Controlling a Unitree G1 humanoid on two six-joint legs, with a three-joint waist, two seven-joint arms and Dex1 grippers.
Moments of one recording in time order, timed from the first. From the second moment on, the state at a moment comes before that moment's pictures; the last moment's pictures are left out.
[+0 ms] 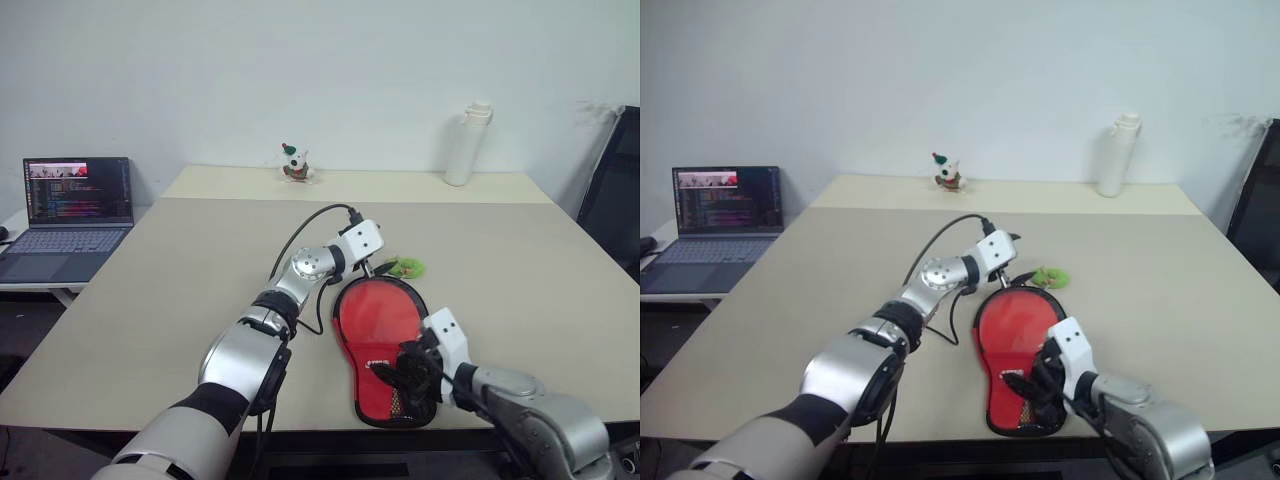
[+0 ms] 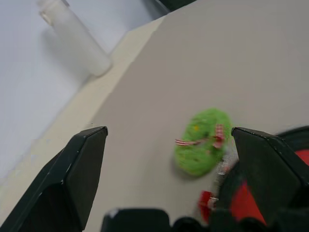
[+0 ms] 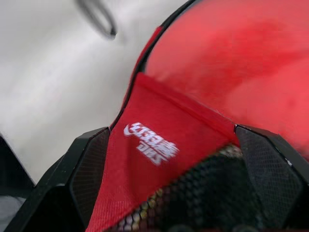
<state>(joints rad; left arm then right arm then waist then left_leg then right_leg) -1.20 0.12 -0.11 1.33 0.23 -0.52 -0.69 -0.18 -0.32 -0.04 -0.62 0.49 1.19 0.46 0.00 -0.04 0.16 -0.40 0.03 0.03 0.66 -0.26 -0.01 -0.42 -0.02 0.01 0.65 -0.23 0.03</state>
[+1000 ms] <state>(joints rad) -0.77 0.19 -0.18 0.81 0.06 -0.33 -1.13 -1.10 -0.28 -0.05 1.10 0.16 0.28 0.36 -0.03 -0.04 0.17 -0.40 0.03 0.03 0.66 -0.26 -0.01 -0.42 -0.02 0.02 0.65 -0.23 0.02</state>
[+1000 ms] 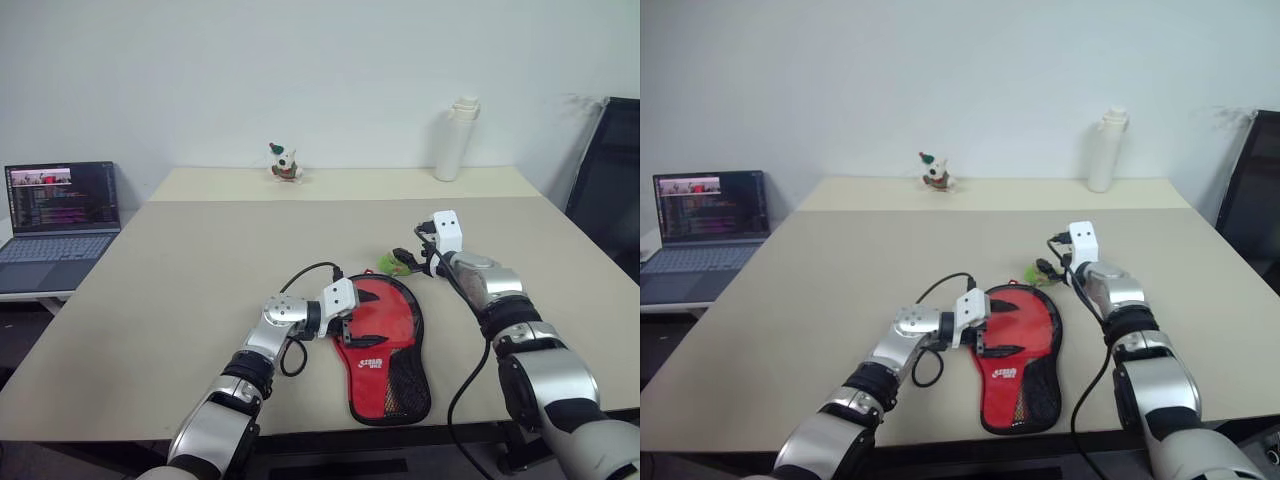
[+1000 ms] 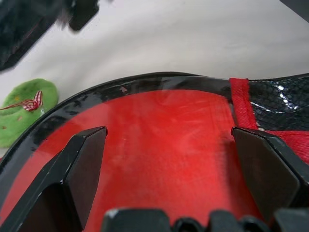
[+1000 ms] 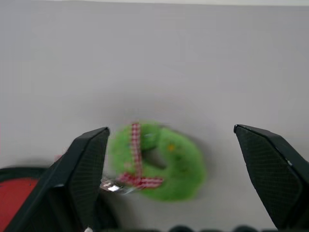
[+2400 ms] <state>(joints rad) -0.86 0.14 -0.27 0.97 0.07 -0.38 -1.01 -0.97 -0.28 -0.13 1.05 0.07 0.22 0.28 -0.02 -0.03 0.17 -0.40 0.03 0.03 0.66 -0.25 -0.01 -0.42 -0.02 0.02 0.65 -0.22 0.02</state>
